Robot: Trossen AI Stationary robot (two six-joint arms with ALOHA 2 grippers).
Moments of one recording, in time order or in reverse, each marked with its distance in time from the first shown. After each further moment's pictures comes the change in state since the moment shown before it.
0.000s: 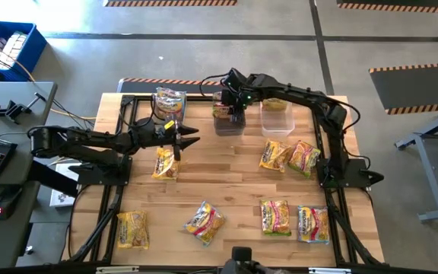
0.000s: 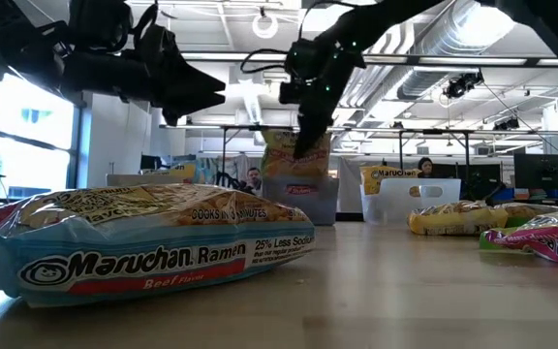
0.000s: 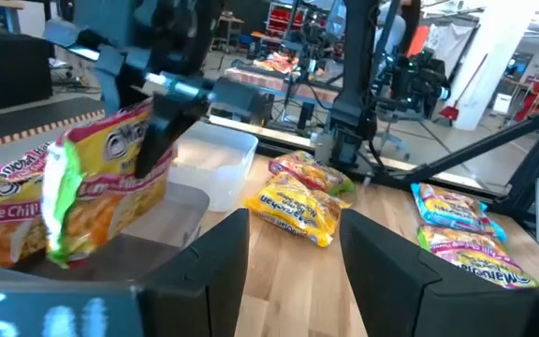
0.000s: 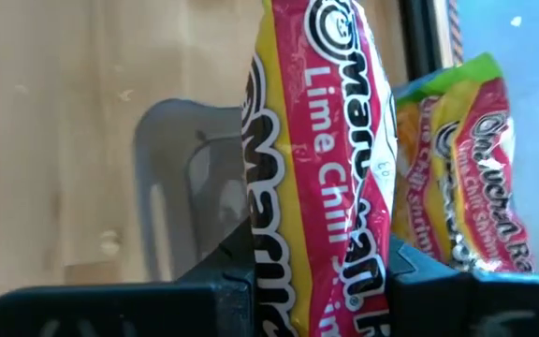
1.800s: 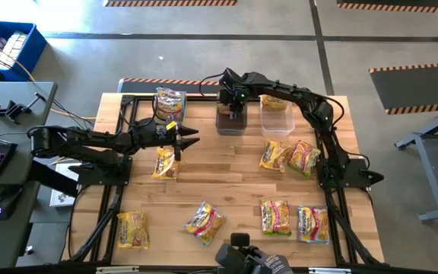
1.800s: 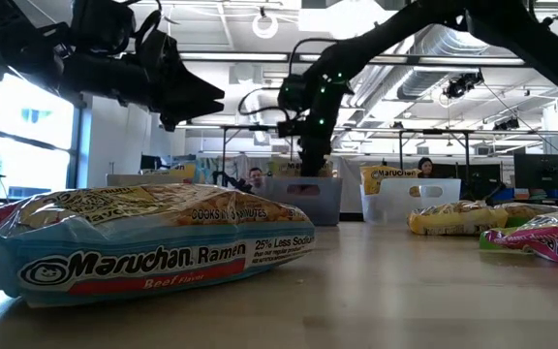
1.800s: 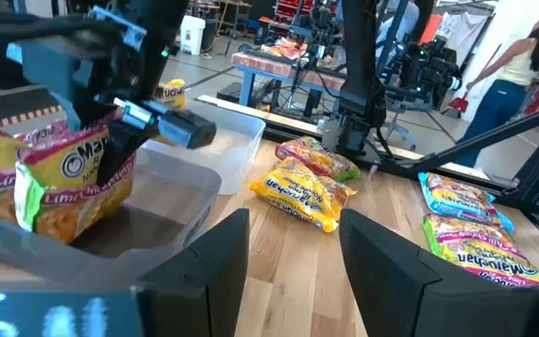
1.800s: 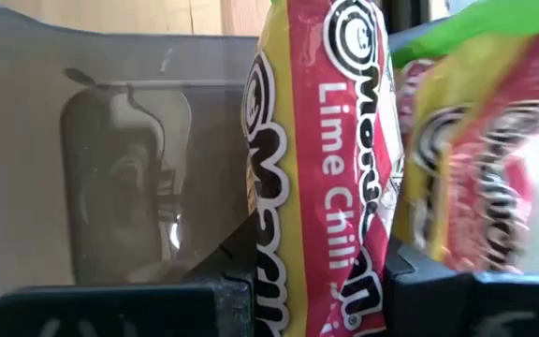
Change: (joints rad) left arm 0.000 0.000 0.000 -0.046 -0.014 -0.015; right arm -0.059 0.180 0.111 -0.039 0.114 -0.104
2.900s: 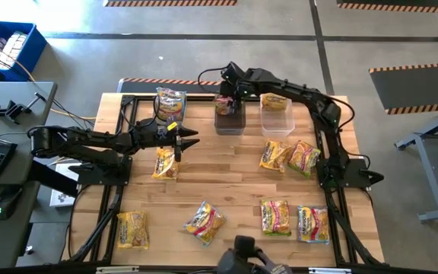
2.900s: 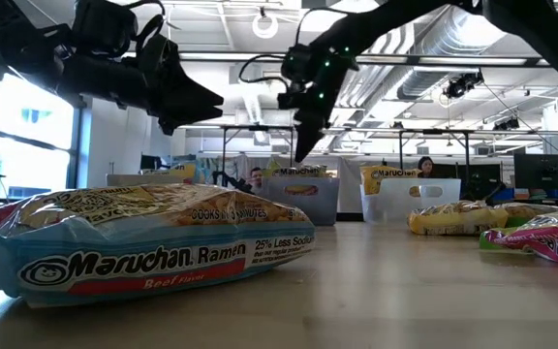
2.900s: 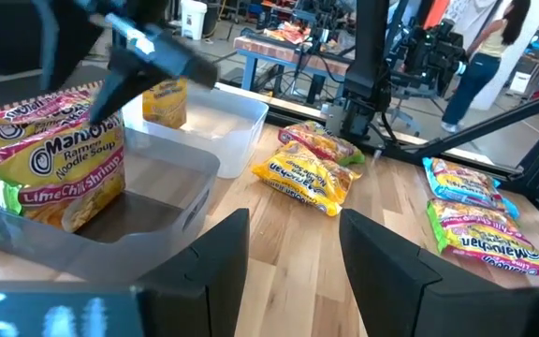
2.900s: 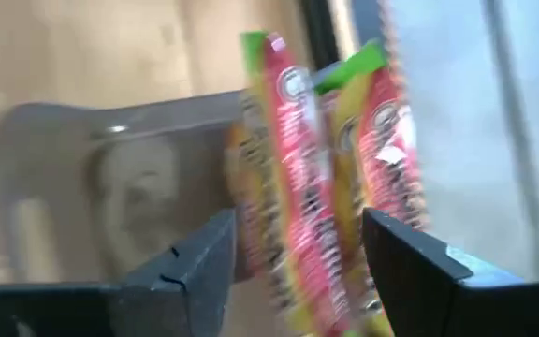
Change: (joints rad) left arm 0.000 0.000 0.000 -0.040 0.000 0.008; right arm 0.024 -0.099 0.007 0.020 0.068 0.128
